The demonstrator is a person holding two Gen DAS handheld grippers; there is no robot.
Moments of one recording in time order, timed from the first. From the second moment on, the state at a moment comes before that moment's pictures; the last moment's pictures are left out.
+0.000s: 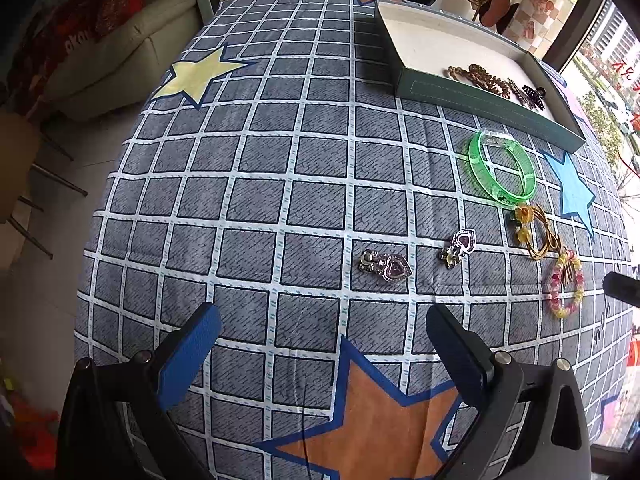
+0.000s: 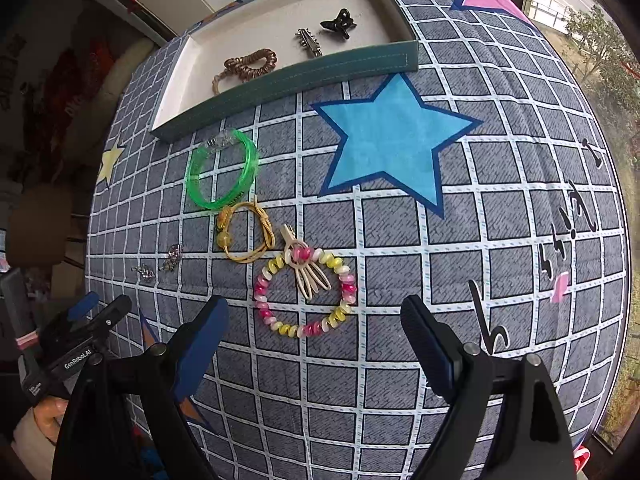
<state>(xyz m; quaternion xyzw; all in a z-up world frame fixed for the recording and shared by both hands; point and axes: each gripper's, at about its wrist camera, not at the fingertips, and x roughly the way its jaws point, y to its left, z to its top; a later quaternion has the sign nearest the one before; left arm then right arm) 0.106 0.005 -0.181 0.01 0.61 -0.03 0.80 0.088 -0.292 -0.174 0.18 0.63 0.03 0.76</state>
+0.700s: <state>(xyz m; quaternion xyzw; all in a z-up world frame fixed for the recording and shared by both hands) 0.134 -0.015 -0.206 0.00 0.61 -0.01 0.79 0.092 -0.283 -0.207 0.14 0.66 -0.04 0.74</state>
